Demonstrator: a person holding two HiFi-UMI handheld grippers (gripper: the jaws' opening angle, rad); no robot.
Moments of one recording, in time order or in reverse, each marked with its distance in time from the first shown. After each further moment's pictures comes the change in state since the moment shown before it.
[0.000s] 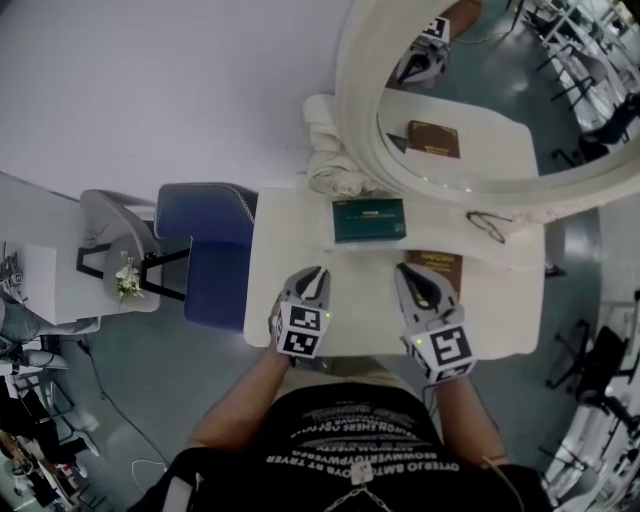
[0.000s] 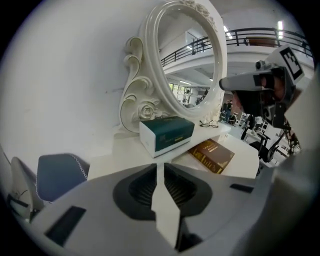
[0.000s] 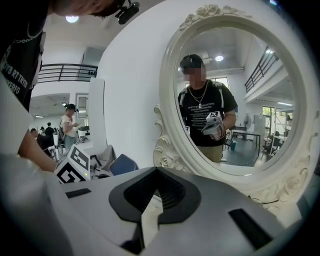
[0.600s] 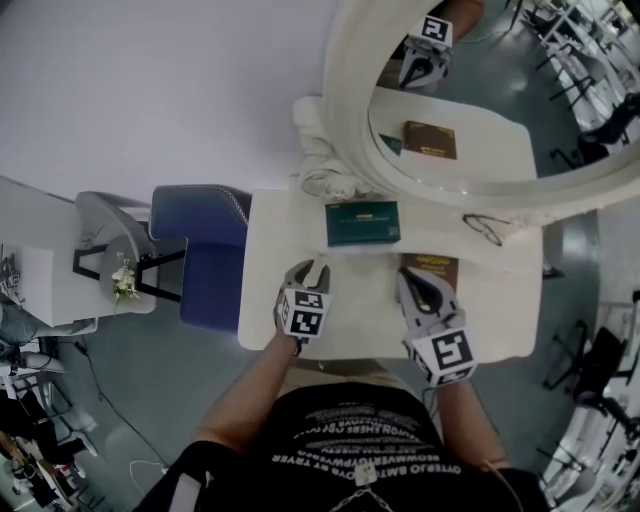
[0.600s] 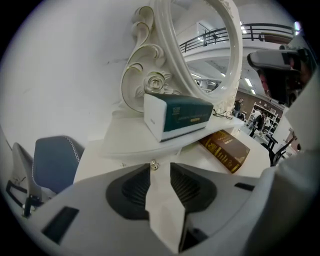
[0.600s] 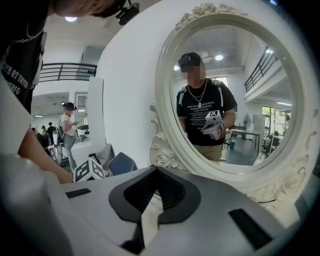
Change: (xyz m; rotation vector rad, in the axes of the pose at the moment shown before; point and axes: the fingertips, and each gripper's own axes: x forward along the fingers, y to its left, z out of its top) left arm 0.061 0.012 -0.037 -0.095 0.099 0.044; right arm -0.005 -0.016 -0.007 0.001 0.012 -0.010
